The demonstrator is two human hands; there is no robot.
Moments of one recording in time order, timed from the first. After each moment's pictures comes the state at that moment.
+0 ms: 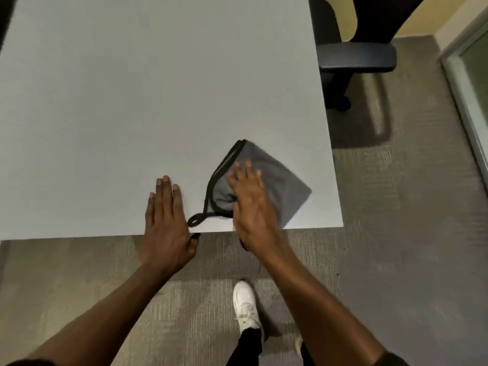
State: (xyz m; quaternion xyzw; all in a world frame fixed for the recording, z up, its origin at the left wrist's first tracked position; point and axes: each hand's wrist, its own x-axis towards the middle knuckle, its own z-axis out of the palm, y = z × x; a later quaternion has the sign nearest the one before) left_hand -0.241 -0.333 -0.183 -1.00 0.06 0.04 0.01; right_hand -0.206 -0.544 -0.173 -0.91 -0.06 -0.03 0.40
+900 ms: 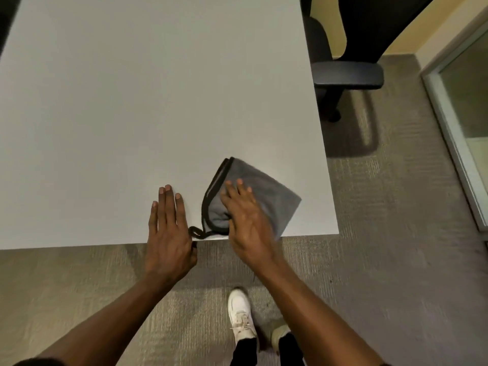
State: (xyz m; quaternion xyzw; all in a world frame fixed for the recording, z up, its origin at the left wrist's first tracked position) left_hand -0.242 -0.337 -0.175 -1.00 0.07 0.06 0.01; right_hand -0.220 -0.536 -0.164 -0.92 -0.09 -0.01 0.38
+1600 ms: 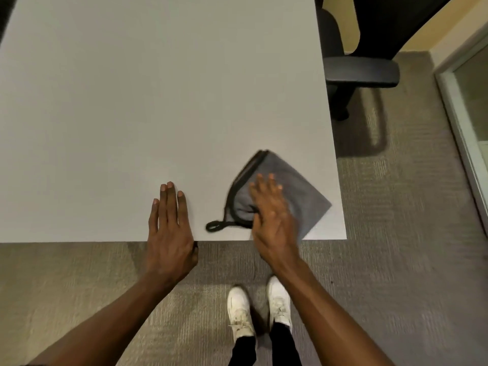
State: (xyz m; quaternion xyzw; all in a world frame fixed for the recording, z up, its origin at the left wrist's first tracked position) left_hand -0.241 -0.337 -0.179 -1.00 0.07 0.05 0.02; right_hand -0.216 -0.565 -0.167 -0.93 -0.01 -0.04 0.38
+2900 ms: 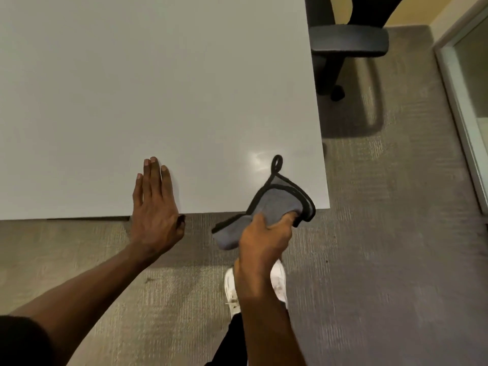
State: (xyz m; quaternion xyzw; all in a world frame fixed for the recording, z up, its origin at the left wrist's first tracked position) left_hand -0.242 -0.336 -0.183 -1.00 0.07 0.05 0.03; right_hand -0.276 -0.537 -0.114 -0.57 0.53 -0.04 0.63
